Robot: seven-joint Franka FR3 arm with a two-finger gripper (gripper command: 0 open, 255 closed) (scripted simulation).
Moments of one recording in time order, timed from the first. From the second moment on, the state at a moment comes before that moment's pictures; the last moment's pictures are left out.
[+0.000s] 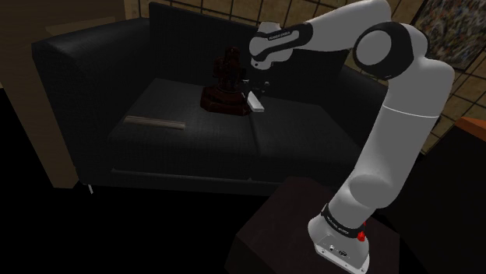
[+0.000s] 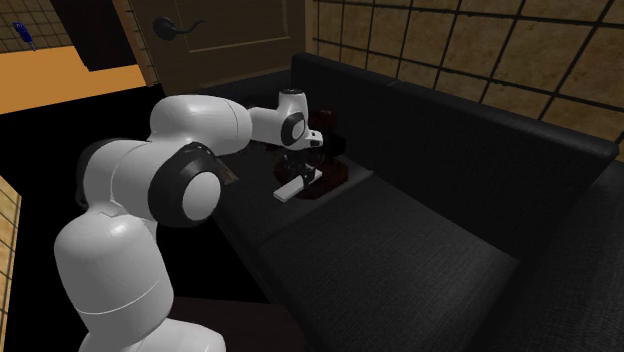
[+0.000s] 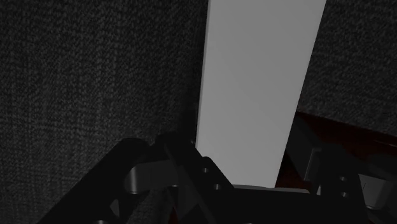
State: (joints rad) arm -0.09 0.20 -0.24 -1.84 0.01 2.04 0.29
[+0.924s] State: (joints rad) arm 0.10 0.23 -0.12 -1.78 -0.01 2.01 0.61
